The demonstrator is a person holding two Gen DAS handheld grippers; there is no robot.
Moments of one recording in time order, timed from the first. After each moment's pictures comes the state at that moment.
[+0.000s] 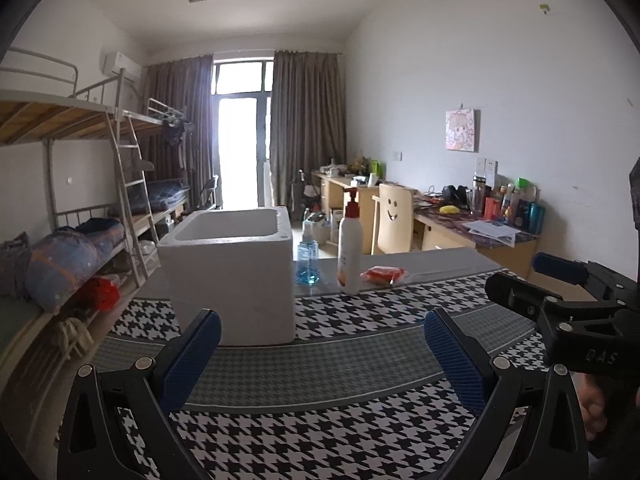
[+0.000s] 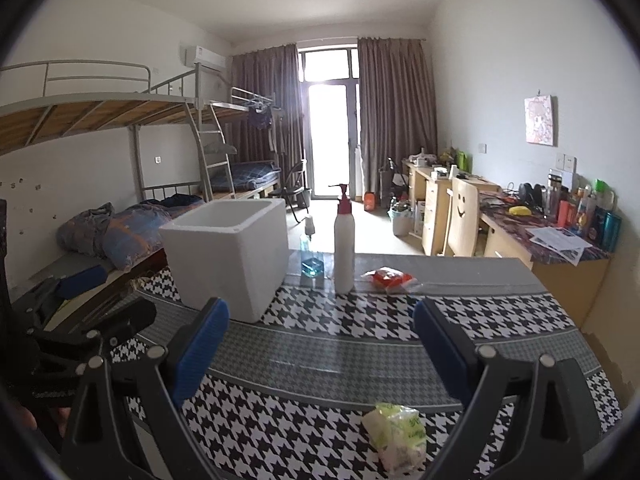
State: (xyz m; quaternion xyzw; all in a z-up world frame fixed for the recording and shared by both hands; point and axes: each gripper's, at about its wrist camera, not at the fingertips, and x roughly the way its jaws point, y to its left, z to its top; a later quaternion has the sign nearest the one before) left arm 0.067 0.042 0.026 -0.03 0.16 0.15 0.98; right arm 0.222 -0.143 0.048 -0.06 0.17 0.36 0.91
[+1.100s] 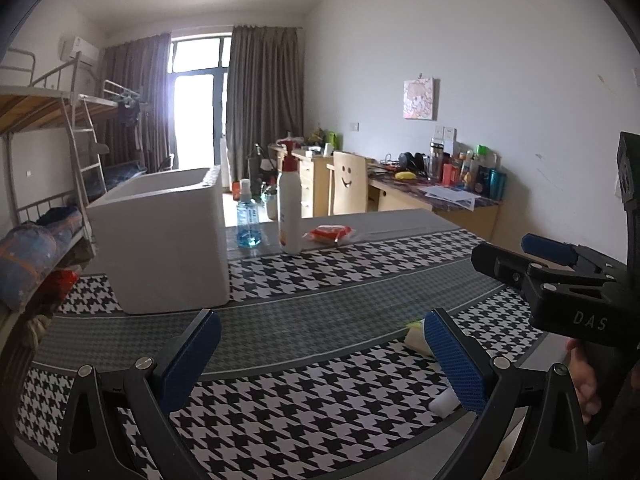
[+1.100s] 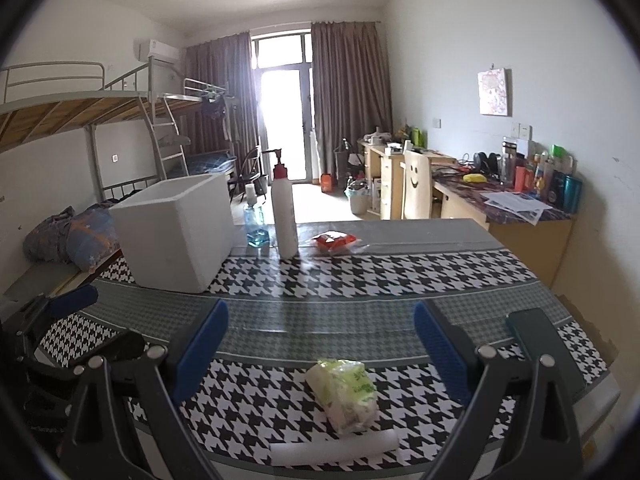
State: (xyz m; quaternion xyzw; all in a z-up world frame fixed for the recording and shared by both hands) left arm 0.086 0.005 -0.006 -0.03 0.21 0.06 0.97; right arm 0.231 -0.186 0.023 -0.04 0.21 0.29 0.93
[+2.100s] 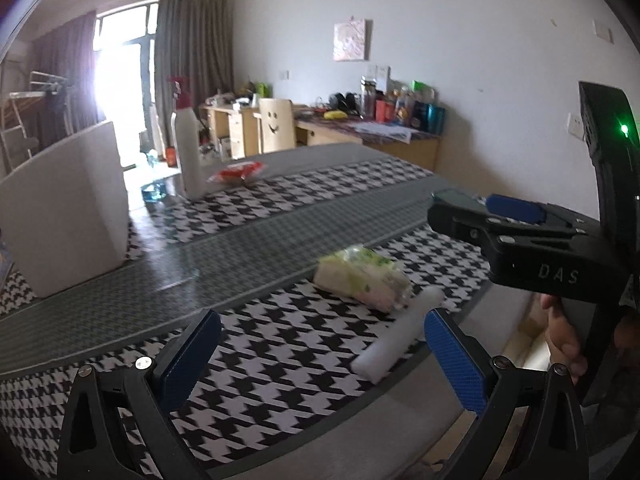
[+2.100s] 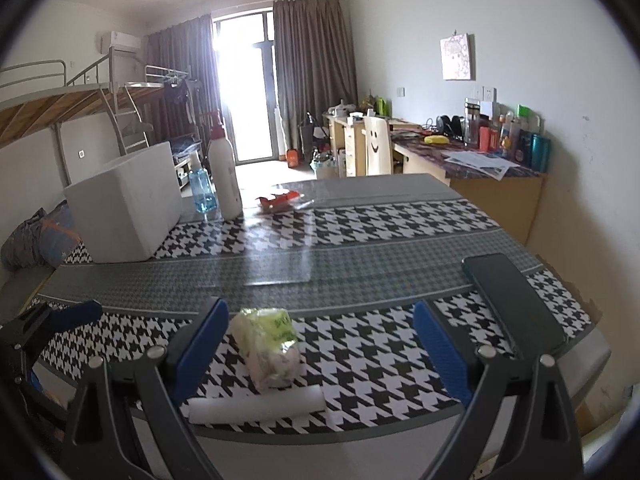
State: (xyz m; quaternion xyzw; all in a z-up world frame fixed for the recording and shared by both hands) left arm 0.124 -0.050 -0.058 0.00 0.30 -0.06 0.95; right arm 0.254 -0.236 -0.018 -0.03 0.26 0.23 0.94
